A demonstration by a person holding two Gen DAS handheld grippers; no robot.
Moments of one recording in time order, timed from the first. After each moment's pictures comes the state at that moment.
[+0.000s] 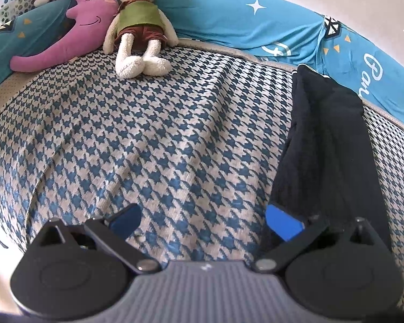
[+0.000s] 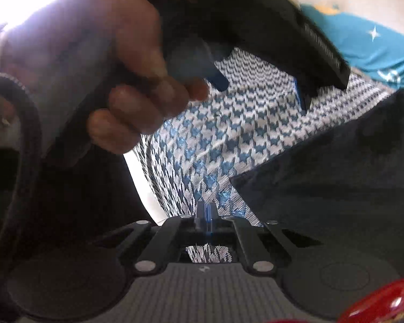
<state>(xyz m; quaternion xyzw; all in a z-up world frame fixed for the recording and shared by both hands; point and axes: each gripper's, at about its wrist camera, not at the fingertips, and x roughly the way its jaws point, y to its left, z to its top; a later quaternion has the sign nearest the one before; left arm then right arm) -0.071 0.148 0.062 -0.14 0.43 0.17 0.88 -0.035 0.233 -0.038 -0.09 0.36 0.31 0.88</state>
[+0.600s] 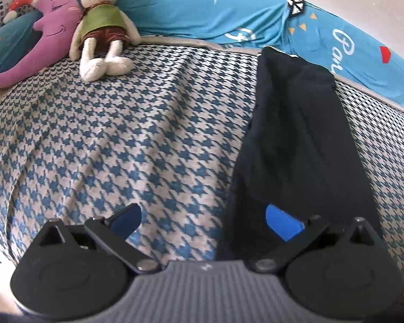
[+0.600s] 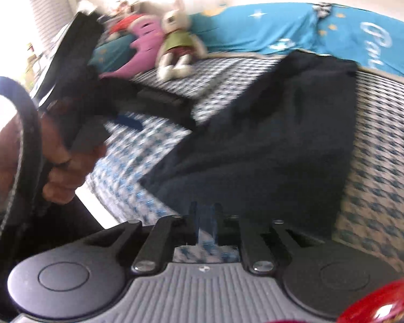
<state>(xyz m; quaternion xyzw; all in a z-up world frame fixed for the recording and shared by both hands) -0.064 0.108 0.053 -0.11 0.44 0.12 0.88 -0.073 0.134 -0.009 0.06 0.37 0.14 0.92</state>
